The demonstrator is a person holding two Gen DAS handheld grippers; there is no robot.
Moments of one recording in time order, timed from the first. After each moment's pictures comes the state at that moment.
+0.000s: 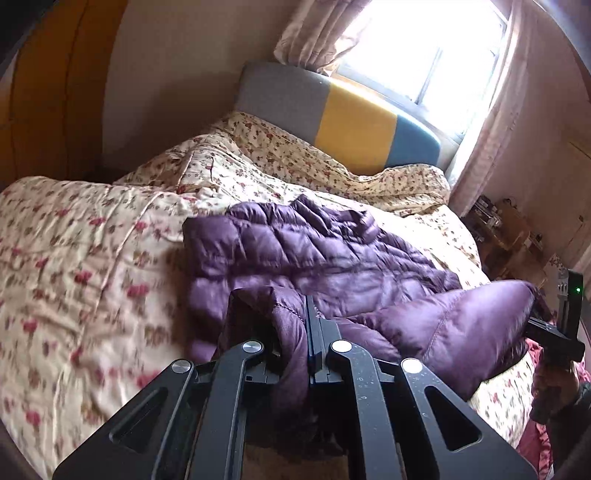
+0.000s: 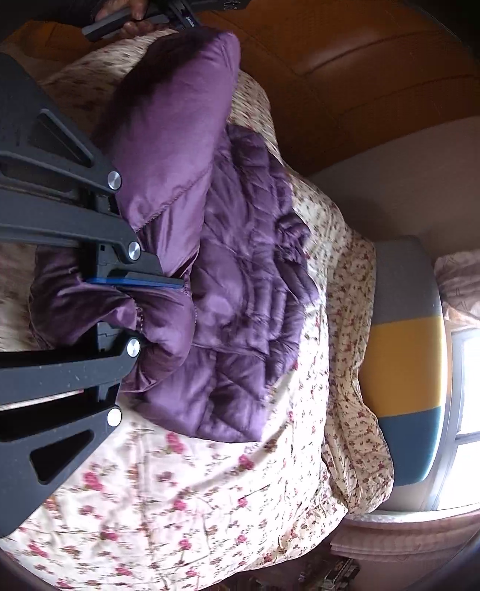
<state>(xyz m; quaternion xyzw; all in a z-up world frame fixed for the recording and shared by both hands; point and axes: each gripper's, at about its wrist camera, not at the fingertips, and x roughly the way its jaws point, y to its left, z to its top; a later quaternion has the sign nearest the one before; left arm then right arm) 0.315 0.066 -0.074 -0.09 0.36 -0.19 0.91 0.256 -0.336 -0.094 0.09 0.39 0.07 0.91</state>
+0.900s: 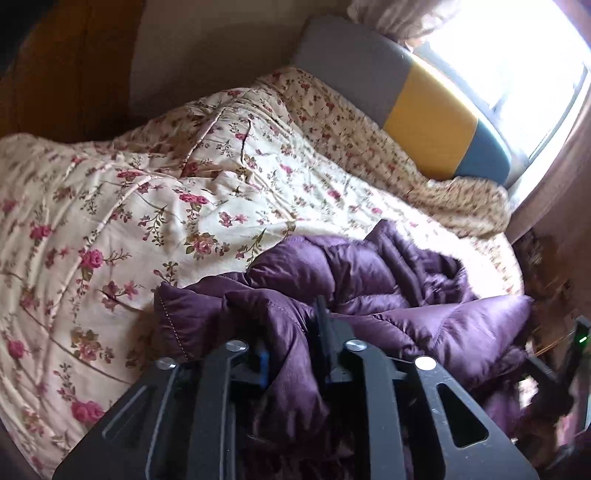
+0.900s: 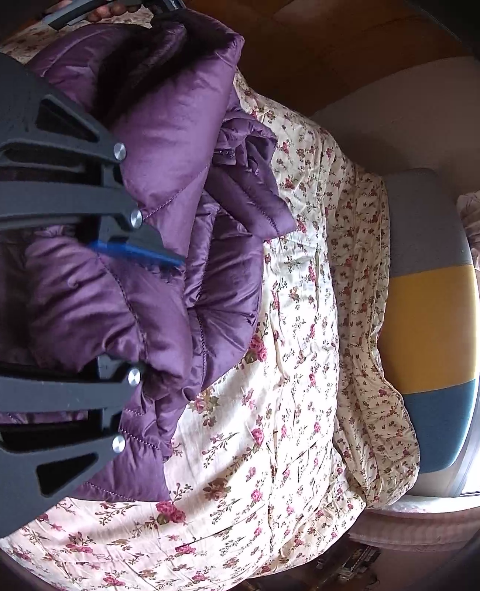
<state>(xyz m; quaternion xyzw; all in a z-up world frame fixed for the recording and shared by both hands) 0.504 0.065 -0.133 -0.16 0.43 -0.12 0.88 0.432 -0.352 -0.149 0.12 0.43 0.01 0.90</state>
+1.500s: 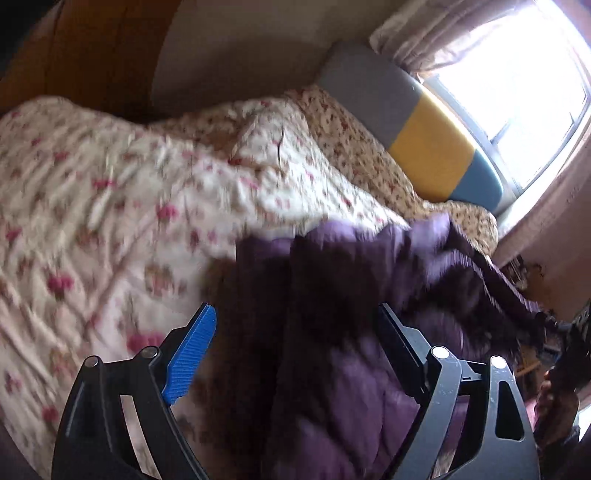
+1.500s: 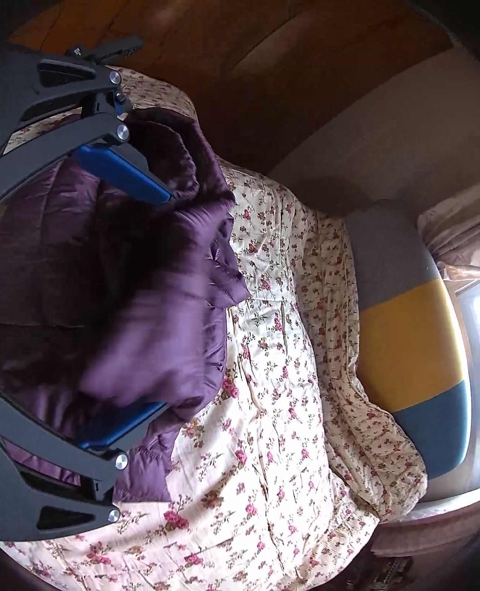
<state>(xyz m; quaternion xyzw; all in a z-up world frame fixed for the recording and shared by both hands) 0.429 0.116 -0.136 -0.21 0.42 -0.11 0.88 0.384 -0.361 -0.066 0.20 0.39 0.08 0.90</state>
